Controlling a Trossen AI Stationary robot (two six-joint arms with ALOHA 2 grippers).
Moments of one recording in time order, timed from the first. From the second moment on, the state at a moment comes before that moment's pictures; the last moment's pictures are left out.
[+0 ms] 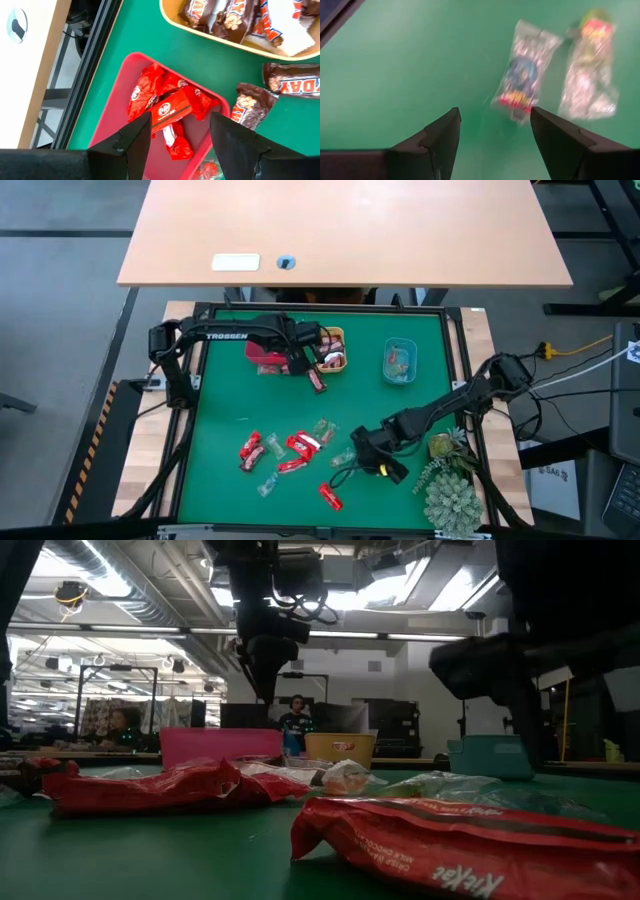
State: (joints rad) left arm 0.26 1.79 1.44 -0.97 -0.45 -0.16; right arm 0.44 1.74 1.02 -0.43 -0.26 -0.27
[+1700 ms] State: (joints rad) left arm 0.24 1.79 1.44 -0.97 -0.45 -0.05; right arm 0.30 1.82 1.02 -0.20 -0.30 -0.21
